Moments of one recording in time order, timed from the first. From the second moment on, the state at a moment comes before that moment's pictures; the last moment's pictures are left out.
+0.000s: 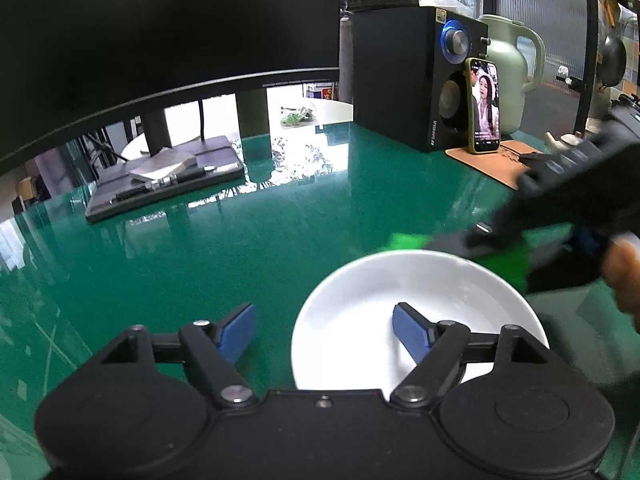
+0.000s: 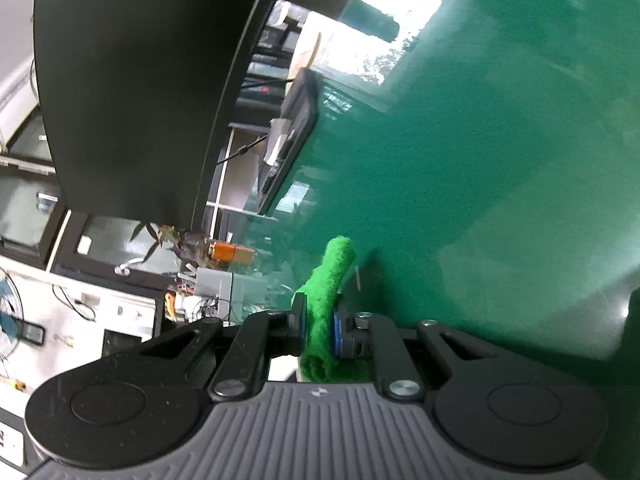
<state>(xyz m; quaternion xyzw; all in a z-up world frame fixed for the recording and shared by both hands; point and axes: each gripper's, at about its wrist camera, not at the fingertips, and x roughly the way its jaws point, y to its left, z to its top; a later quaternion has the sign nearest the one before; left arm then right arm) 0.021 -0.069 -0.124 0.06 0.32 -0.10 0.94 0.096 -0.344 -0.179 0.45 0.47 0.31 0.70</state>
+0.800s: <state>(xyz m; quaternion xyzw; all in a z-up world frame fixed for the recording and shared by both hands) 0.013 -0.046 -0.124 0.04 0.30 -0.02 0.95 0.088 -0.350 -0.155 0.42 0.42 0.31 0.75</state>
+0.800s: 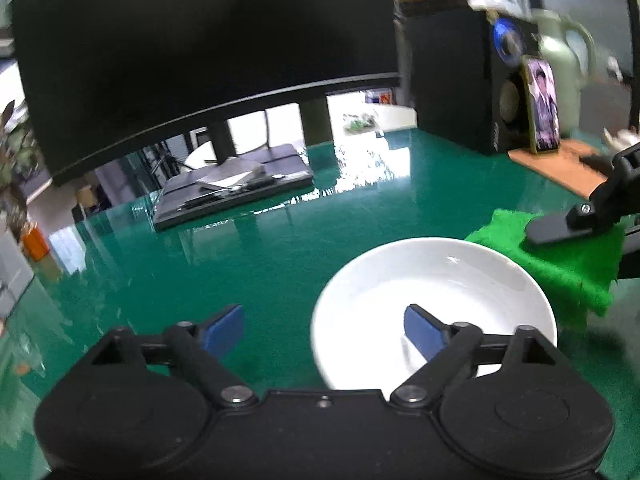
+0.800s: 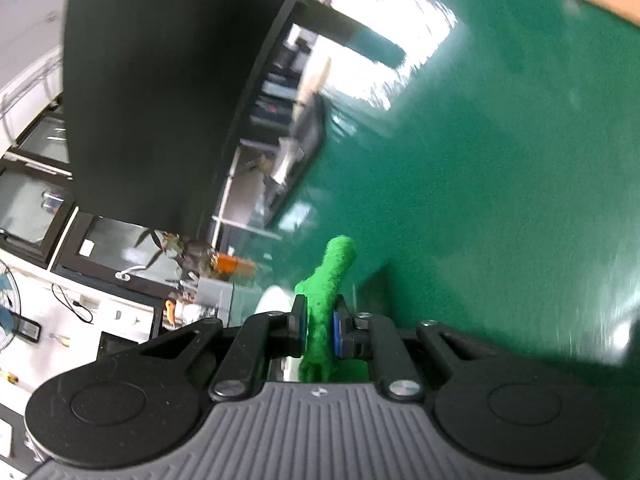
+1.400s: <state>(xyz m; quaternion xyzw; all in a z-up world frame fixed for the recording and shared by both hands) 0.021 0.002 -0.126 0.05 0.31 0.08 0.95 0.082 -0.287 -0.100 0.20 0.29 0.31 0.88</state>
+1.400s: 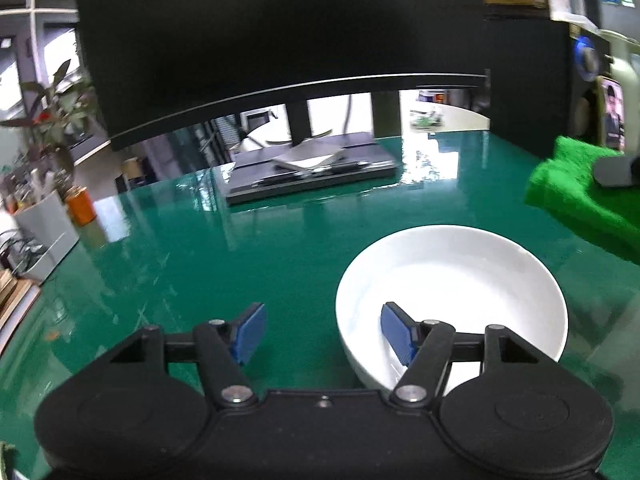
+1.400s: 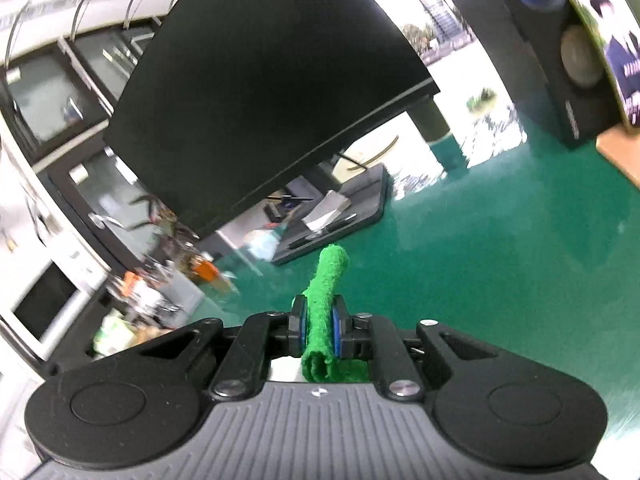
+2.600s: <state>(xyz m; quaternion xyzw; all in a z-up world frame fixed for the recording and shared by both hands) 0.004 0.017 -0.114 0.02 0.29 0.10 0.95 0.053 -0.241 -0.110 0.03 0.26 0.25 0.93</state>
